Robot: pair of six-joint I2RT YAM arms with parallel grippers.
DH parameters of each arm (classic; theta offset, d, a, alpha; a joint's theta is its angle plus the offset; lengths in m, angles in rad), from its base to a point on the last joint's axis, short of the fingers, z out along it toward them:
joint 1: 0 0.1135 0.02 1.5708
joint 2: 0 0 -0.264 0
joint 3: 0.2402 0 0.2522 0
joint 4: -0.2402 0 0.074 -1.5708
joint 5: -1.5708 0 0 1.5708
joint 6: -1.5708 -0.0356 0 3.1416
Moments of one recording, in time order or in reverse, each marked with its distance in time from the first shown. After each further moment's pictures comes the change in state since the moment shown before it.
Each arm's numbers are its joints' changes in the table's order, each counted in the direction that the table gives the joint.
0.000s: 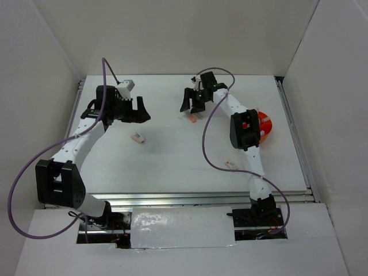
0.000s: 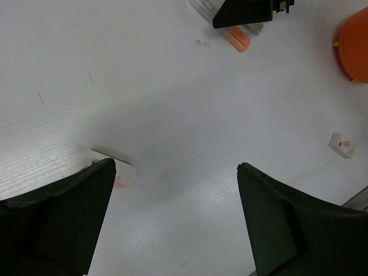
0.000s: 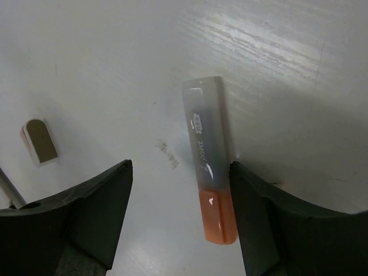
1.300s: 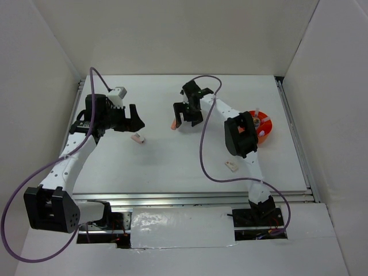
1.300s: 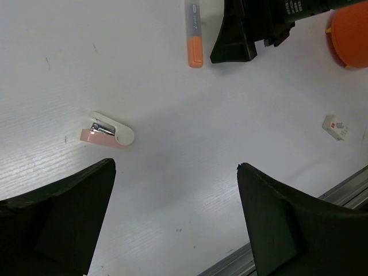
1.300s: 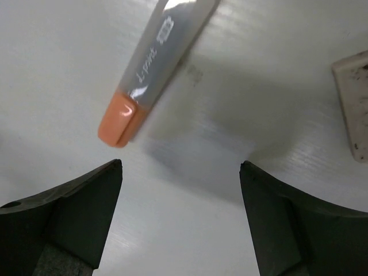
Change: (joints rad) left arm 0.029 0.220 -0.111 -0.096 0.003 -0.008; right arm 0.180 0.175 -0.222 -0.161 -0.332 0.021
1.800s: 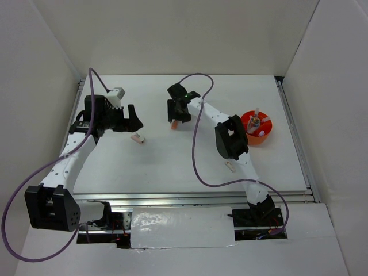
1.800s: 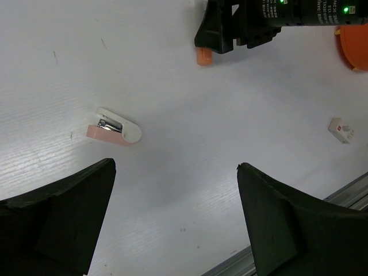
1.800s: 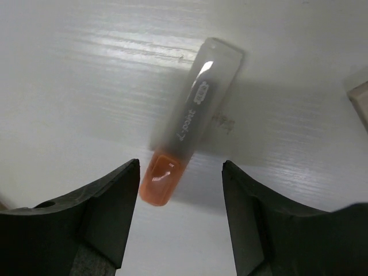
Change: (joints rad) left arm 0.023 -0.010 -0.015 0.012 -0.001 0.000; right arm 0.098 -0.085 0.146 0.051 -0.296 -0.243
